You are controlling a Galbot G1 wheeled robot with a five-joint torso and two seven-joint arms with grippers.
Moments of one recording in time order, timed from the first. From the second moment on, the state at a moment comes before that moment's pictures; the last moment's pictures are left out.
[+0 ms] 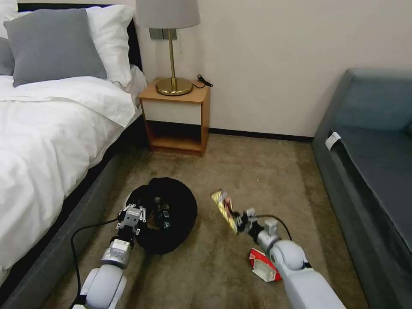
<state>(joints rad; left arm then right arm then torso) 1.43 -1.26 -0.48 -1.84 0.15 -0.11 -0.05 -1.07 1.32 0.30 1.46 0.37 -0.19 -0.30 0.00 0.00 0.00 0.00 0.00</state>
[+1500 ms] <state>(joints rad) 1.42 -1.30 -0.41 -1.82 0.14 -0.10 -0.09 -1.05 1.44 0.04 1.42 0.29 -0.14 -0.30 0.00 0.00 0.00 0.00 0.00</state>
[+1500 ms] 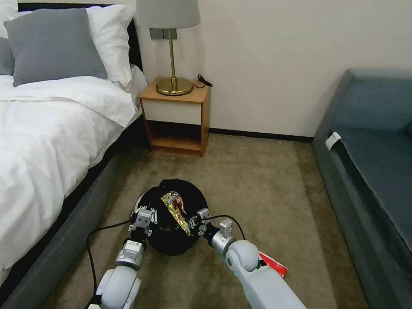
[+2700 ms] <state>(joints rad) 1.42 -1.28 -0.43 -1.82 0.14 -0.12 -0.08 -1.09 1.41 0.16 1.51 0.32 -0.14 -0.29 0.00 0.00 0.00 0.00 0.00</state>
